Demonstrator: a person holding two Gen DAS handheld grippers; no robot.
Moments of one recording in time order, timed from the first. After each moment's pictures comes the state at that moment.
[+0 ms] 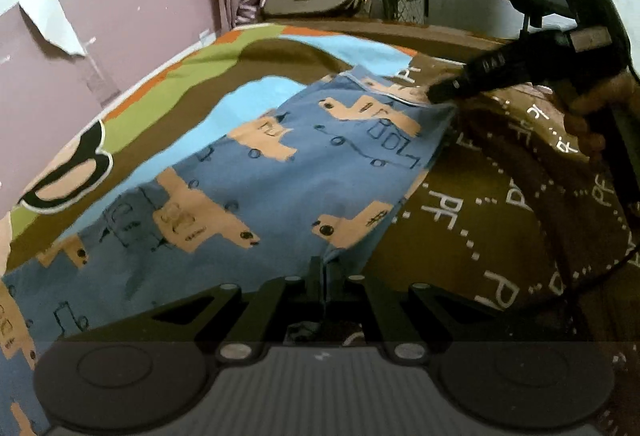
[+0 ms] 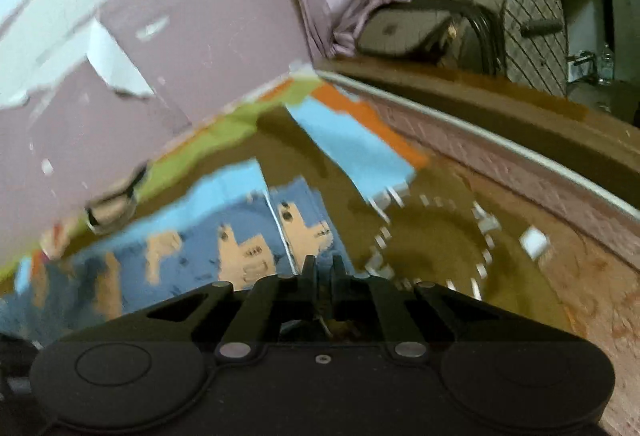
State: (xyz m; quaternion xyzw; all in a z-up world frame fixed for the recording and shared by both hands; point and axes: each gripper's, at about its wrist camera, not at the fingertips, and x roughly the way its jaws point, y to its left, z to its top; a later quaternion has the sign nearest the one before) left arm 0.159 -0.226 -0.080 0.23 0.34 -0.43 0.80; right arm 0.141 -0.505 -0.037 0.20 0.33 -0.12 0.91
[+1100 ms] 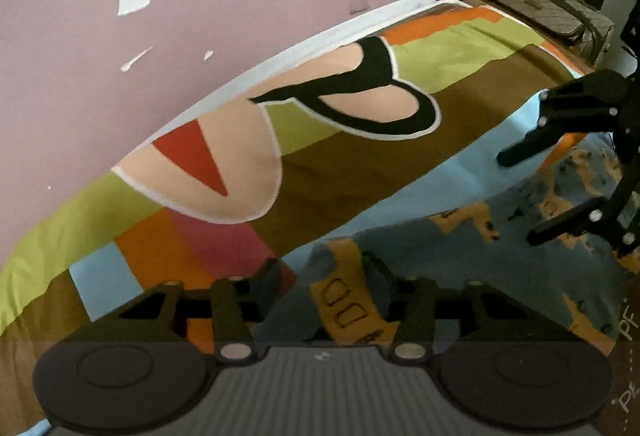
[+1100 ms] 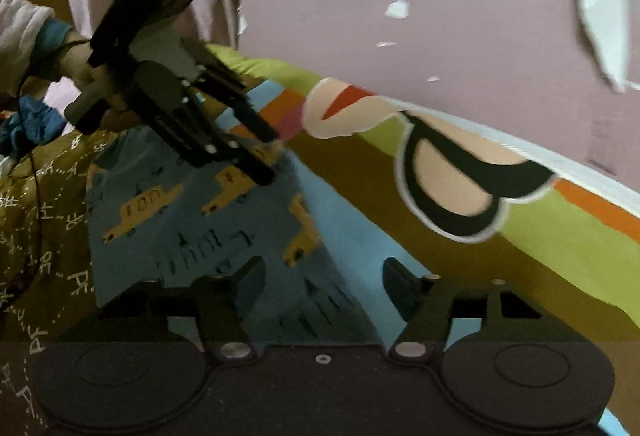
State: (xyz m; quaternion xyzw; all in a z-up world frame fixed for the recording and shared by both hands) left arm 0.375 -0.063 -0.052 0.15 0.47 -0.29 0.82; right arm 0.363 -0.300 -0.015 -0.11 0.37 0.42 0.82
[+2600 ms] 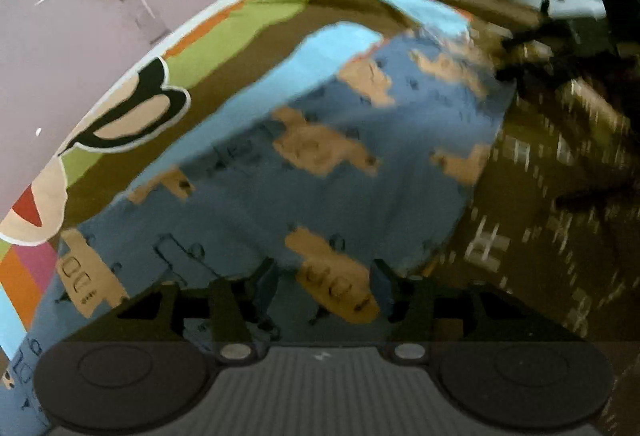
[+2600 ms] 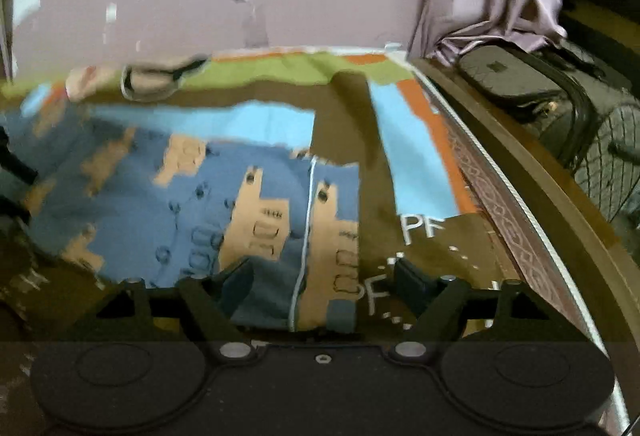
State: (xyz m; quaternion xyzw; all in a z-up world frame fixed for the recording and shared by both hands) left arm 0.217 -0.162 -0.049 0.26 0.41 -0.41 0.77; right arm 0.169 -0.528 -0.030 -0.01 0.37 0.03 0.93
